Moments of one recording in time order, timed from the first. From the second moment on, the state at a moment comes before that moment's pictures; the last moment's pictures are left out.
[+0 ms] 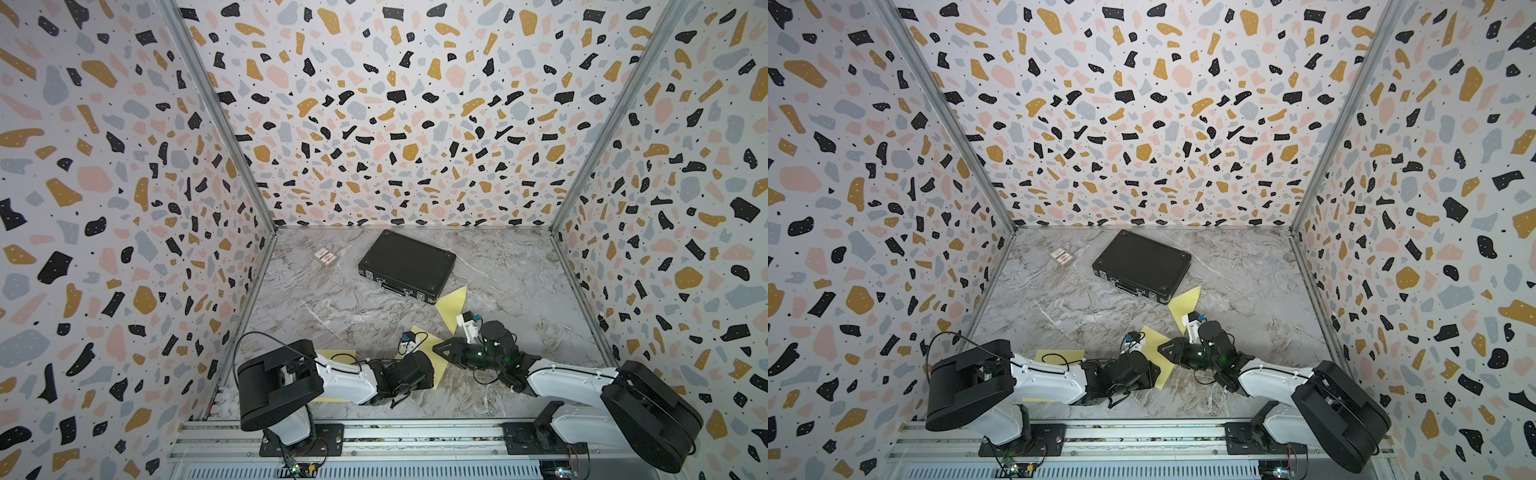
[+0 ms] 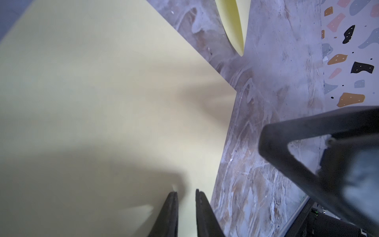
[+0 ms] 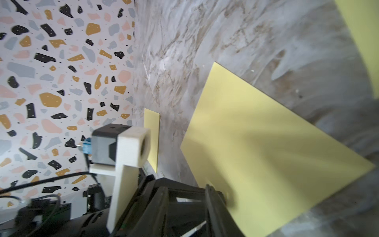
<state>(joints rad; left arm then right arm) -1.19 1.59 0.55 0.23 -0.14 -1.16 0.71 1.25 0.28 0.39 -0.44 1.00</state>
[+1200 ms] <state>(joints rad) -0.95 1.20 0.51 -0.29 -0.09 -0.89 0.71 1.17 0.43 -0.23 -0.21 0.66</state>
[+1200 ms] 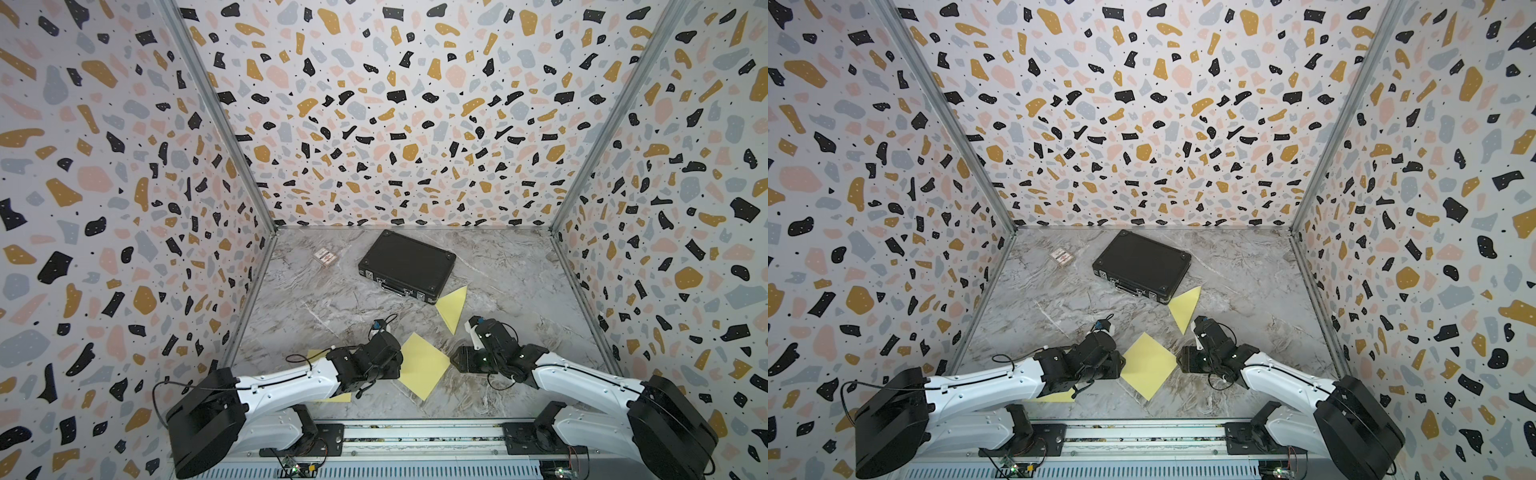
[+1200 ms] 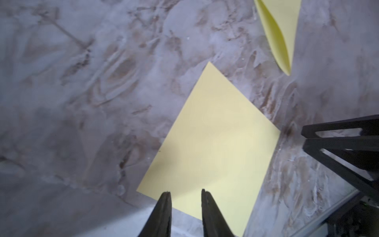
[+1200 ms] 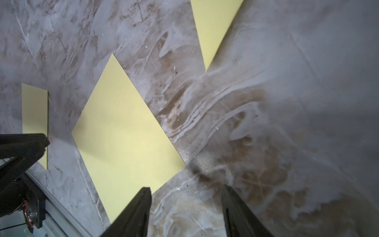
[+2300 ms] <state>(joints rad) -0.93 1.36 0.48 -0.09 0.03 -0.85 0.76 1.37 0.48 0.00 -0.31 0.80</state>
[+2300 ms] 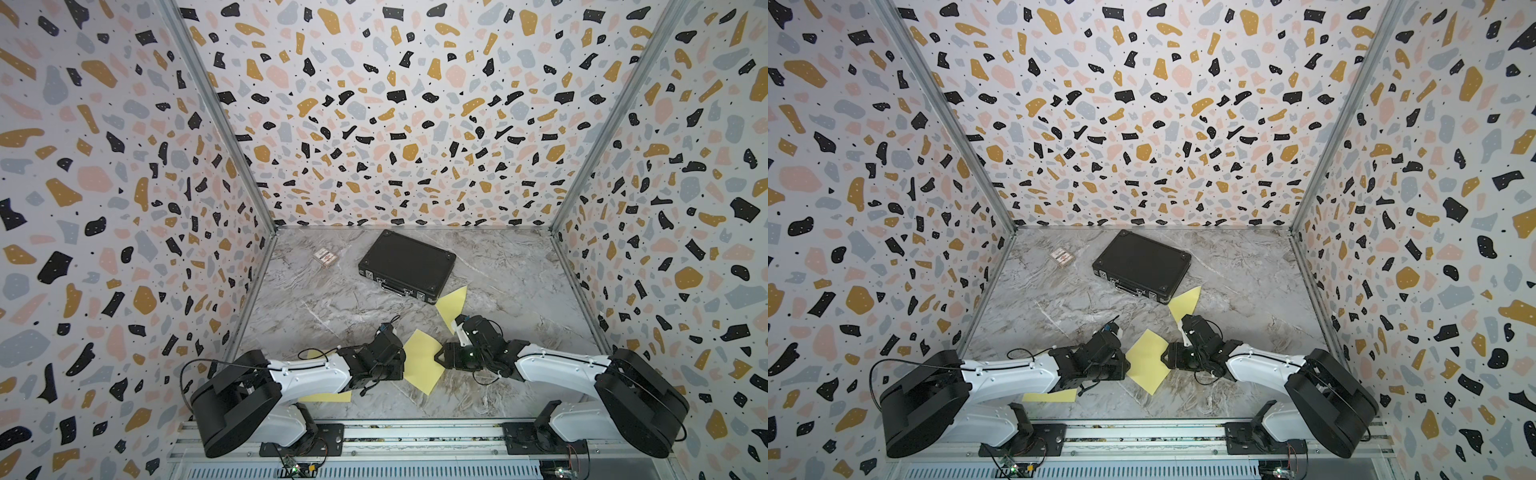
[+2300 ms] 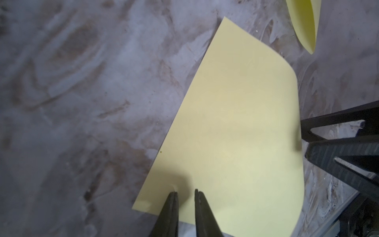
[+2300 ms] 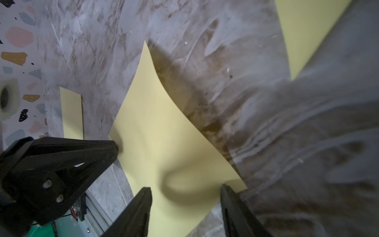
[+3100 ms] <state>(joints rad) -0.93 1.39 0.46 0.03 0.02 -0.88 0.82 1.55 0.53 0.54 -0.46 1.05</state>
